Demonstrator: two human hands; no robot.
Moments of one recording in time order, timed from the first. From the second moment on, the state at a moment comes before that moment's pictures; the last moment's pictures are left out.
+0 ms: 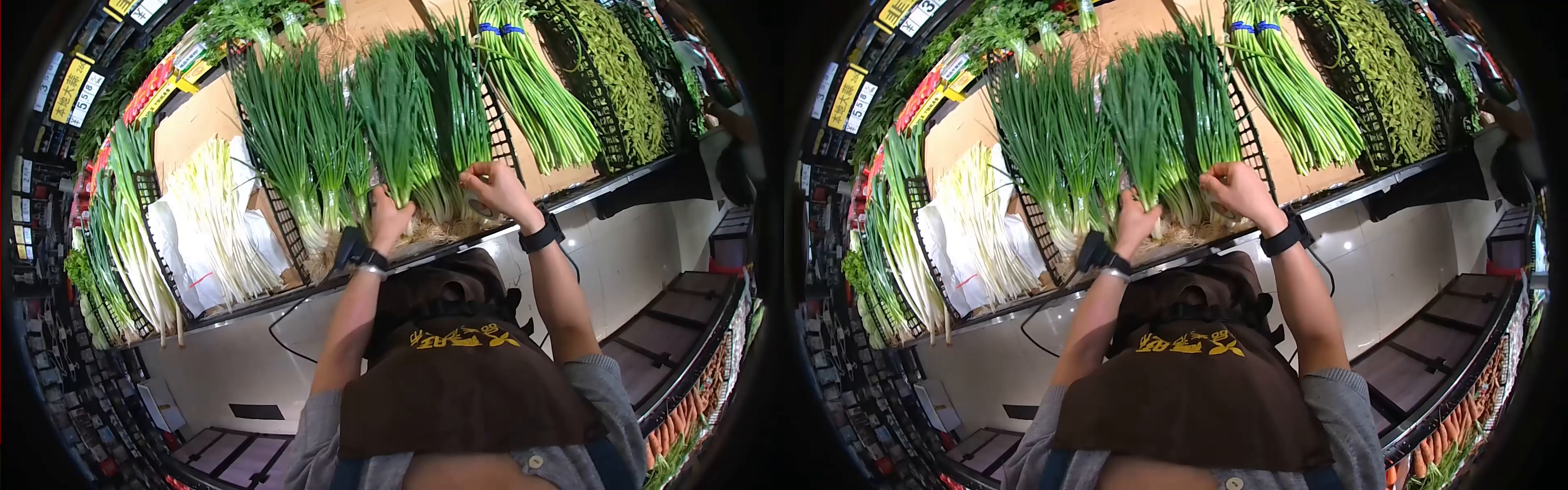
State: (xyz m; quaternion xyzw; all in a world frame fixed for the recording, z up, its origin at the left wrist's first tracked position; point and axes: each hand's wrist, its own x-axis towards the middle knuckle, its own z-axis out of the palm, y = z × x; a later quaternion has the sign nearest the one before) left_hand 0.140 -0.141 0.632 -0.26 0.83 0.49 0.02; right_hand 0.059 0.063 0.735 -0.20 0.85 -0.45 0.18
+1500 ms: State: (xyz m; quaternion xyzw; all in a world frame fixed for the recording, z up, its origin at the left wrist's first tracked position) left_hand 0.113 -0.101 0.596 -0.28 0.88 0.39 -0.01; right_hand 0.015 0.041 0.785 -0.29 0.91 -0.28 -0.10
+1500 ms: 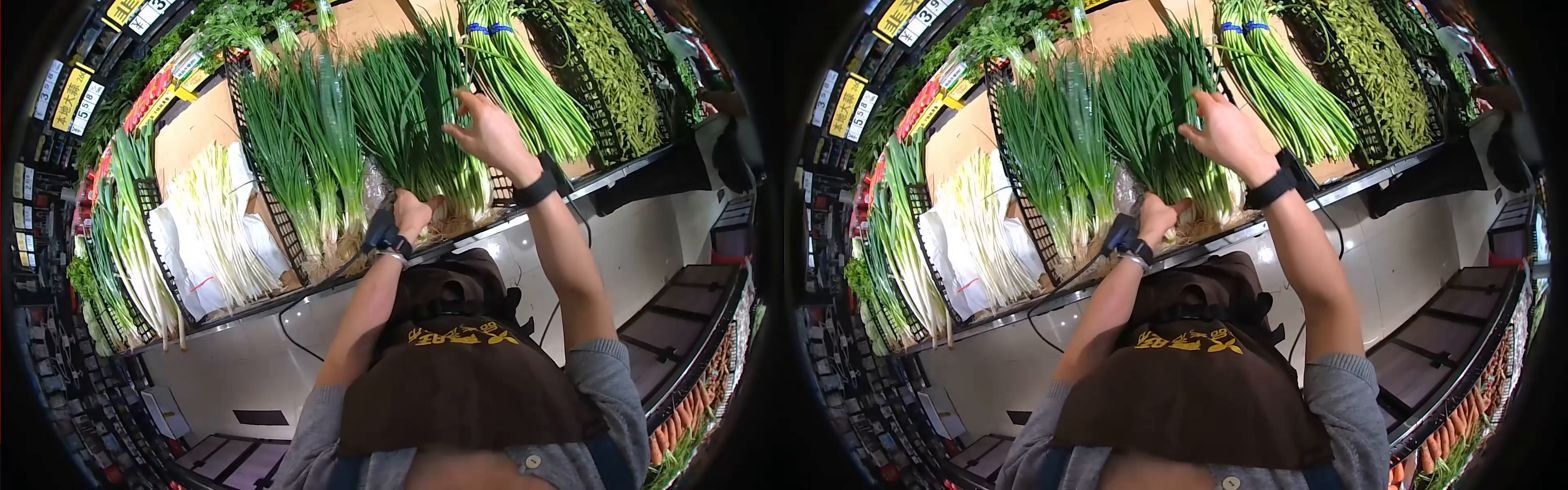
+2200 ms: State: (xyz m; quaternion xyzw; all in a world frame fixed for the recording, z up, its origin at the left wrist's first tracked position) left_hand 0.157 -0.171 0.682 -0.28 0.58 0.76 0.09; right_hand 0.080 0.032 0.711 -0.13 0.68 -0.59 0.41
